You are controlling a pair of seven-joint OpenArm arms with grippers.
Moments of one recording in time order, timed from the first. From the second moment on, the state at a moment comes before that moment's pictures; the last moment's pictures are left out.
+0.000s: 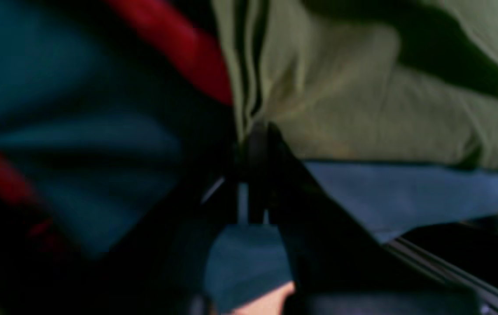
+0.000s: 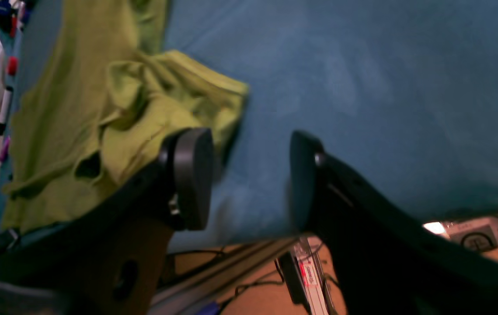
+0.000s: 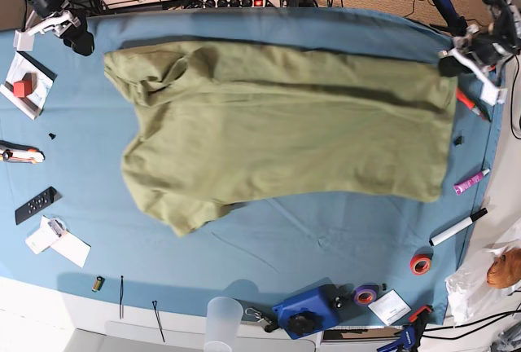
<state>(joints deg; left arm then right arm) 17.5 -14.5 -42.4 92.2 -49.3 -30.6 74.1 -21.9 9.3 66.1 91.8 67.7 39.8 -77.0</state>
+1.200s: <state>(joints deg) 8.1 -16.6 -36.1 95.8 -43.9 -31.6 59.0 -9.2 15.6 63.8 91.8 65.3 39.8 -76.9</state>
